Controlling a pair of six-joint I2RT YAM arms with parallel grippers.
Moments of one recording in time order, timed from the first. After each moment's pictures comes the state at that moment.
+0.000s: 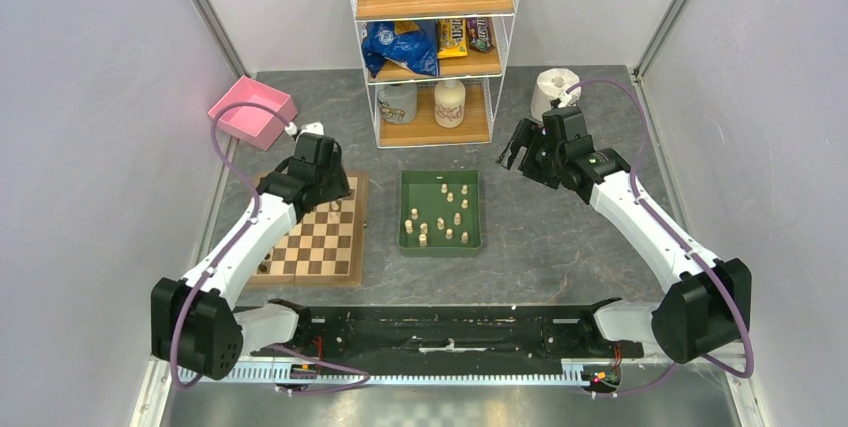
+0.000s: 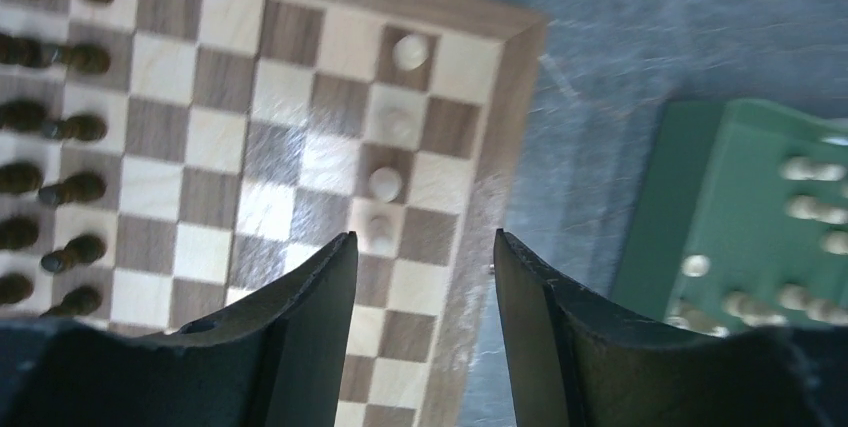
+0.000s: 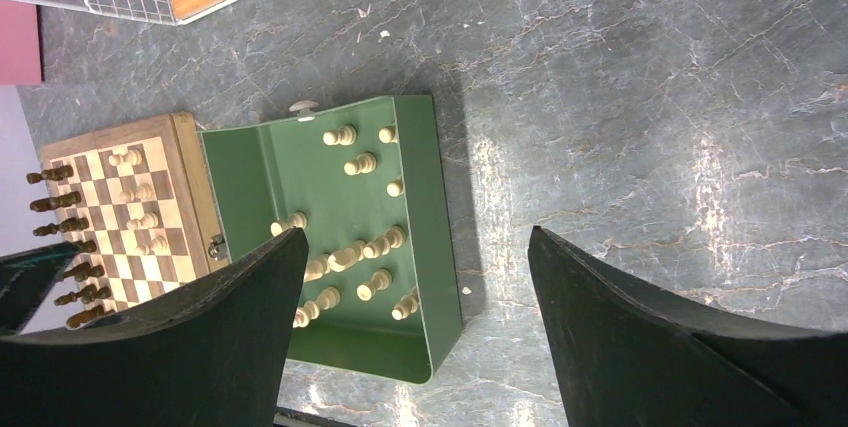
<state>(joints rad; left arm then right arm) -0.30 1.20 0.88 -0.59 -0.27 -0.46 0.35 1.29 1.08 -0.54 0.00 0.68</state>
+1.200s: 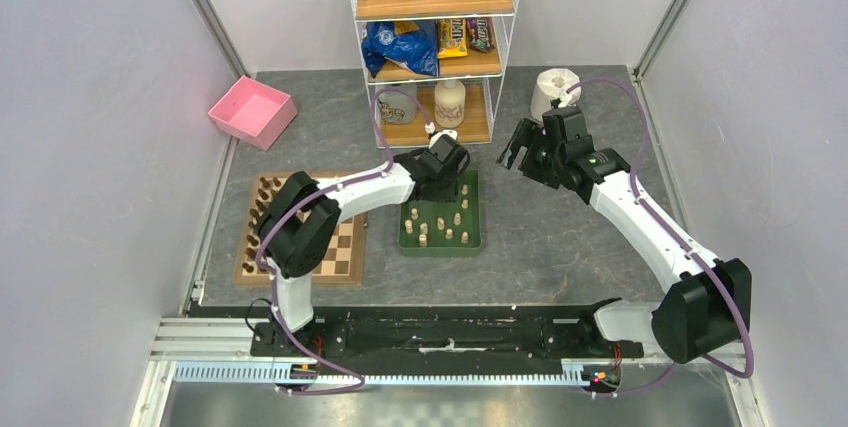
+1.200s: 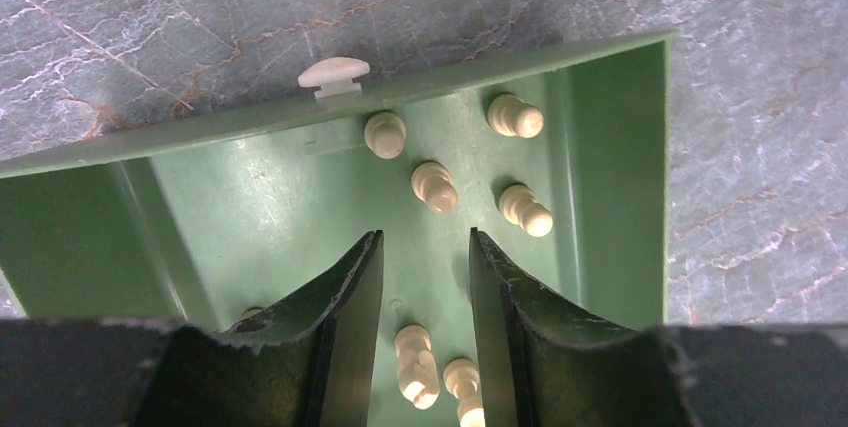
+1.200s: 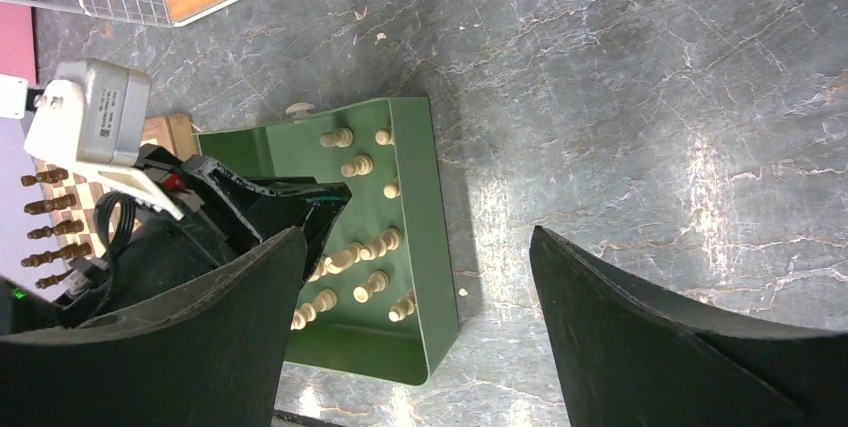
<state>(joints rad) -0.81 1.89 1.32 -0.39 -0.22 -0.59 0.35 1.29 1.08 -0.54 0.01 0.68</state>
